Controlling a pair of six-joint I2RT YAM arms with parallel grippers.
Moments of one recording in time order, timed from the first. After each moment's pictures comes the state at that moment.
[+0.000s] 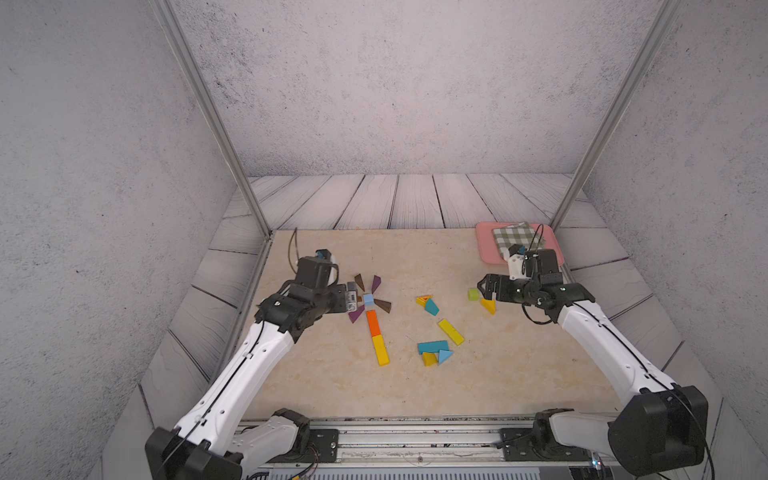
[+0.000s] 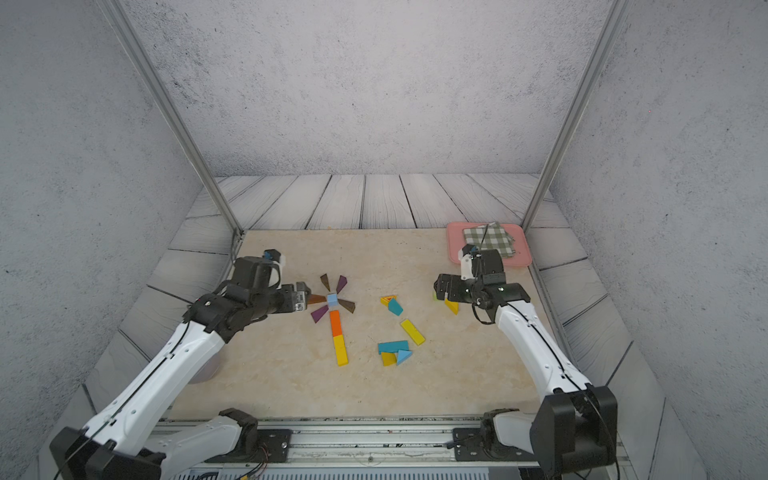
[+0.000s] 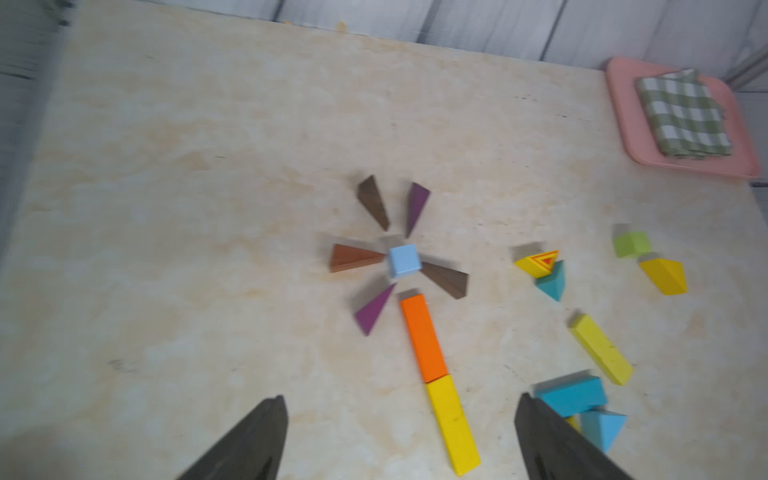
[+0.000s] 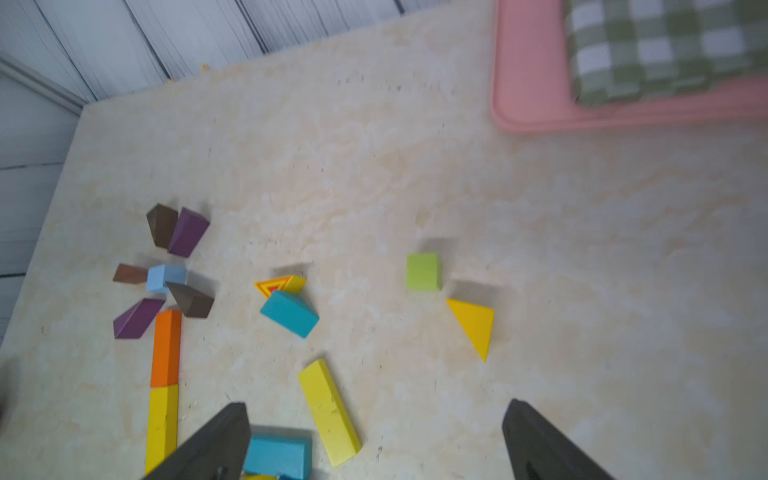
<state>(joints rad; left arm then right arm) -0.46 1.20 1.14 -0.75 -0.05 -0.38 0.19 1.25 0.99 -0.61 -0.22 0.26</state>
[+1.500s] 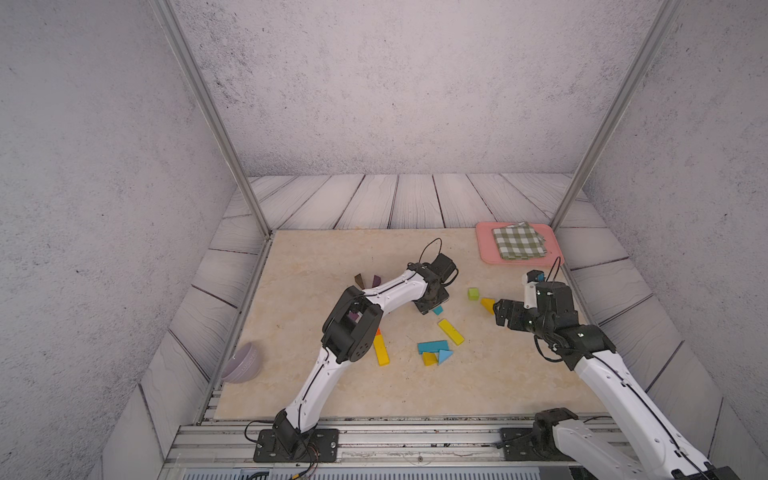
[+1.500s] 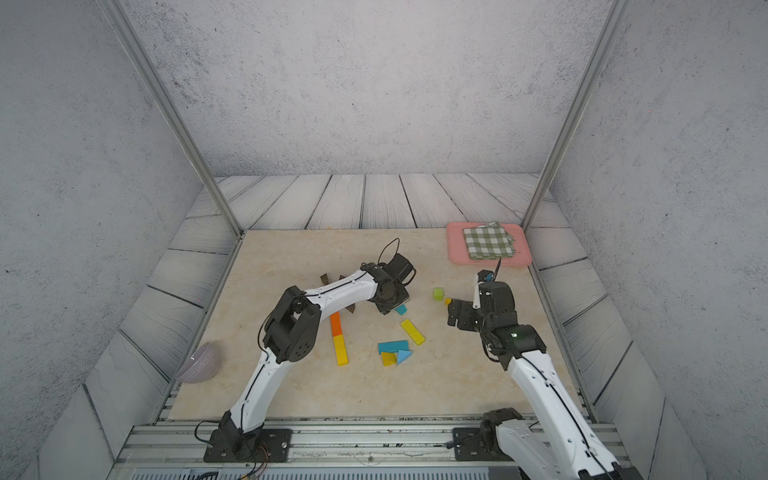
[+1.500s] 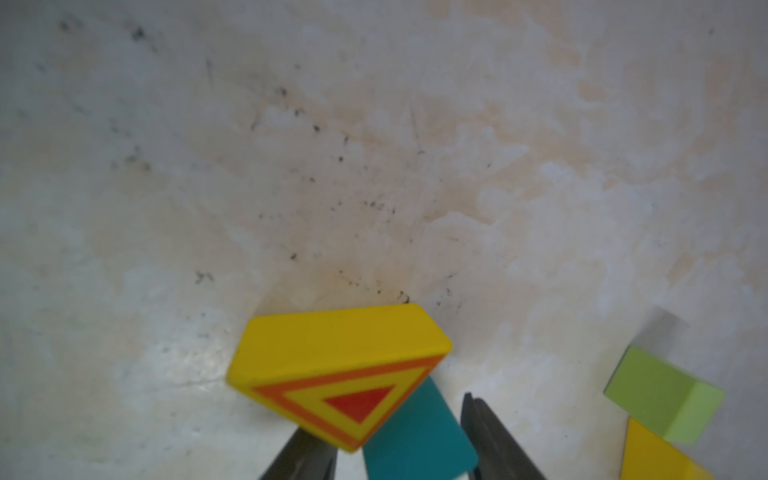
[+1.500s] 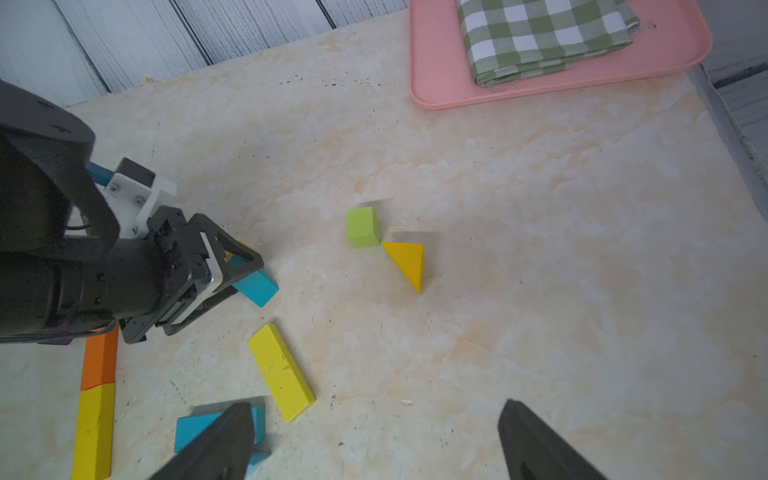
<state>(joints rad) -0.81 2.36 1.95 -0.78 -0.03 -1.23 0.20 0.91 0.77 -0.62 -0.01 0.29</state>
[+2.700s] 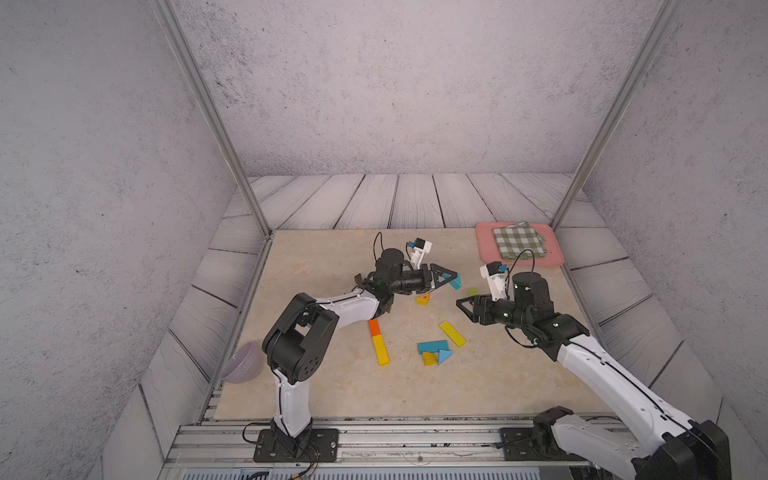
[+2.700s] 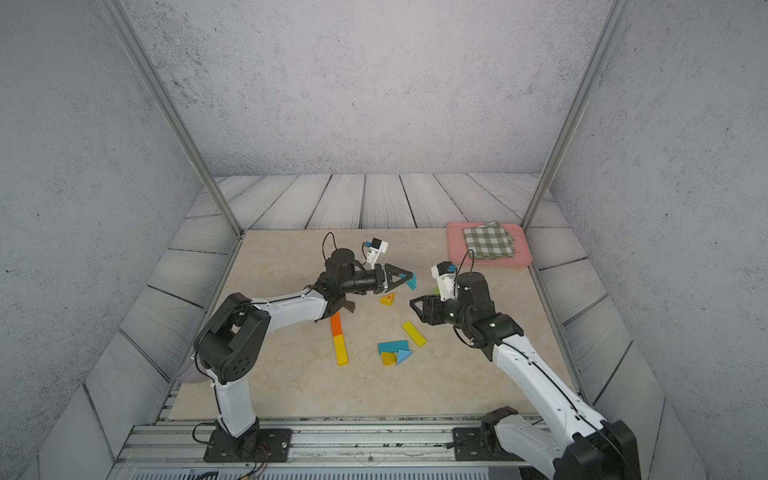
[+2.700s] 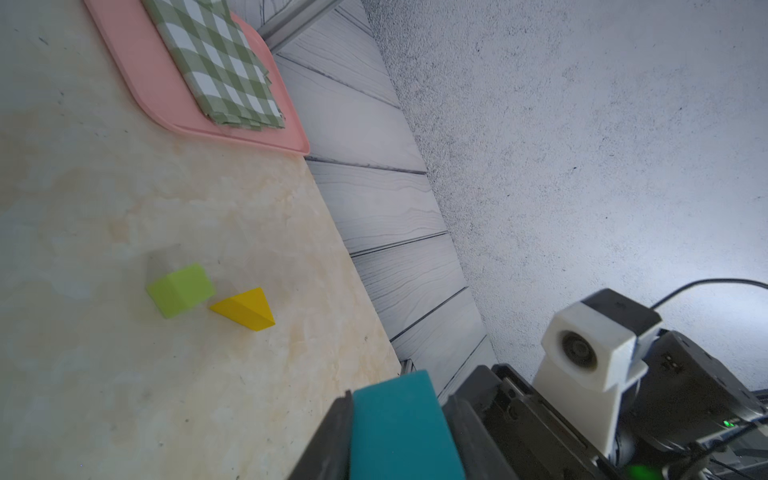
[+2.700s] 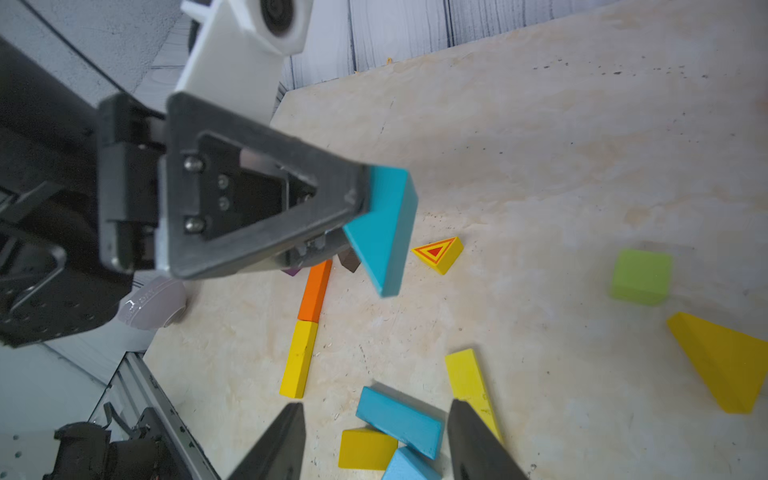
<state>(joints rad) -0.65 1.90 1.18 0.64 0.78 -1.04 0.37 1.08 0.80 -0.33 -0.41 0.34</state>
